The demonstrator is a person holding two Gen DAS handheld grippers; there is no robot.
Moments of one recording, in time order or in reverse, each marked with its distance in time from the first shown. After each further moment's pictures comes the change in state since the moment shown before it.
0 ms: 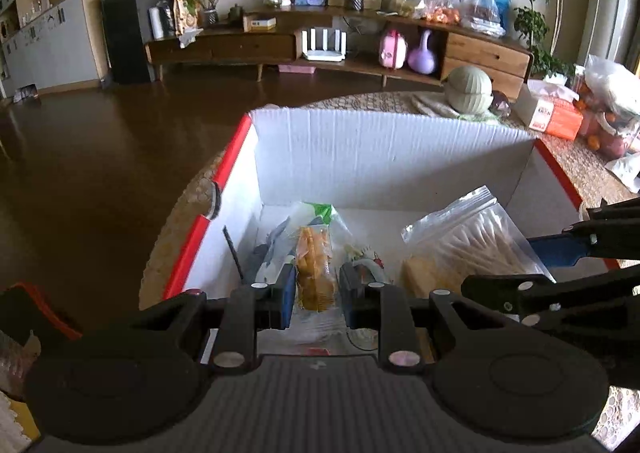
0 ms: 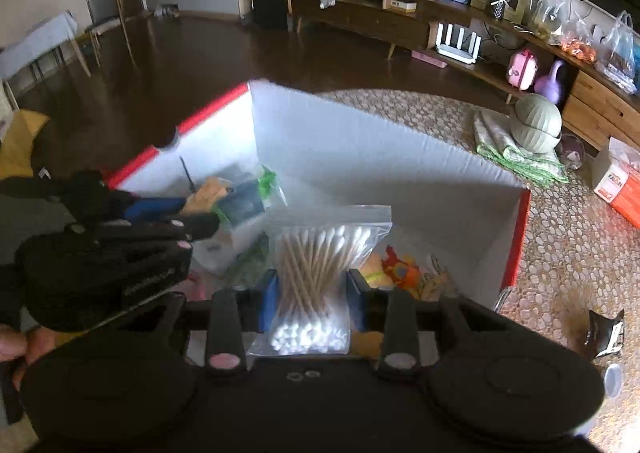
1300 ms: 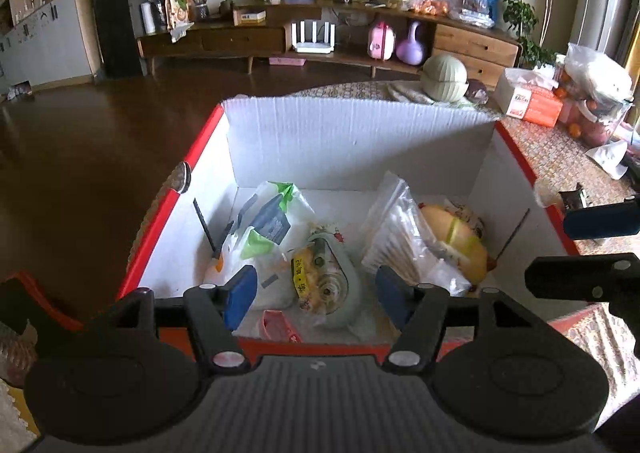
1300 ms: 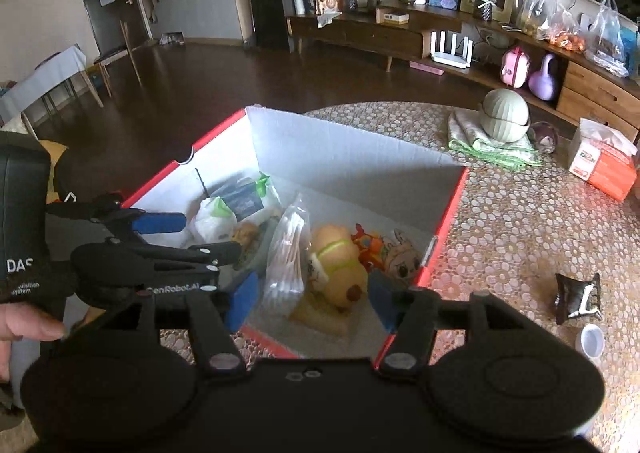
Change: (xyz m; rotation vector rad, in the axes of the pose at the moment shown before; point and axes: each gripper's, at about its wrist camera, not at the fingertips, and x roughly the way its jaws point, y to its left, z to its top) left arm -0.032 -0.026 -0.009 0.005 0.017 -0.014; right arm -0.076 -0.037 -0.027 0.073 -0.077 0.075
